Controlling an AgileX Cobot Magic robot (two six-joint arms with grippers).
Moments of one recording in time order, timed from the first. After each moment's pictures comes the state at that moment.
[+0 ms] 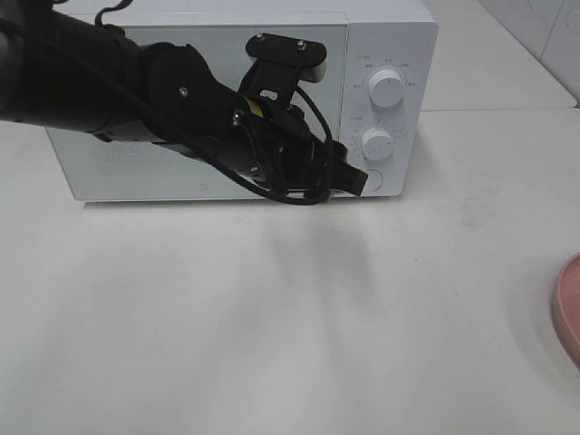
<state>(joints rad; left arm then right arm) -0.79 1.92 -1.22 -0.41 0.14 0.29 0.09 0.00 -0.50 -0.12 1.01 0.21</state>
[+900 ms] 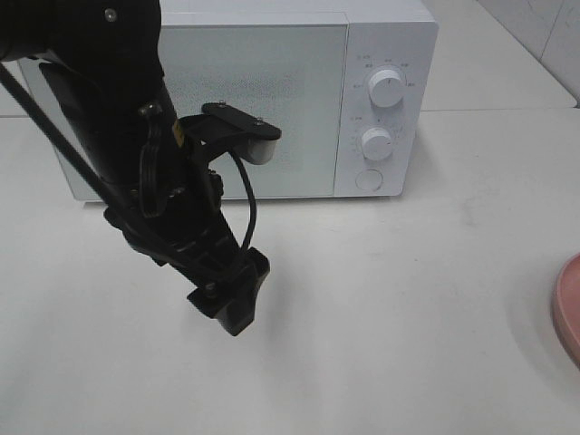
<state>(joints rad) -0.79 1.75 -1.22 -0.12 1.01 0.14 0.09 0.00 -0.50 -0.12 1.01 0.21</state>
